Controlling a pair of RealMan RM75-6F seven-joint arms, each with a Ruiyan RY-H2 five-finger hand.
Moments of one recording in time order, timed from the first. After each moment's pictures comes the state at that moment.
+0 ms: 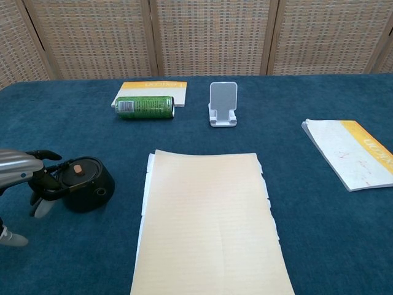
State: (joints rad) left arm -0.51 -1.27 0.07 -1.66 1.45 0.90 0.26; right arm 0.00 -0.96 0.10 -1.77 -1.37 1.51 -0.02
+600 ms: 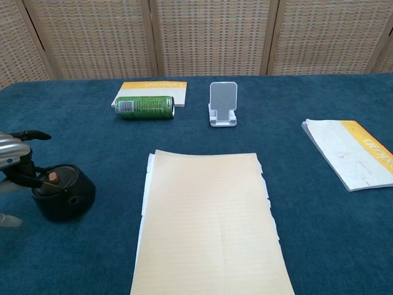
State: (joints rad) left arm -0.48 -1.28 0.08 -1.59 1.54 1.04 0.25; right arm -0.01 -0.96 0.10 -1.78 -1.38 1.51 -0.02
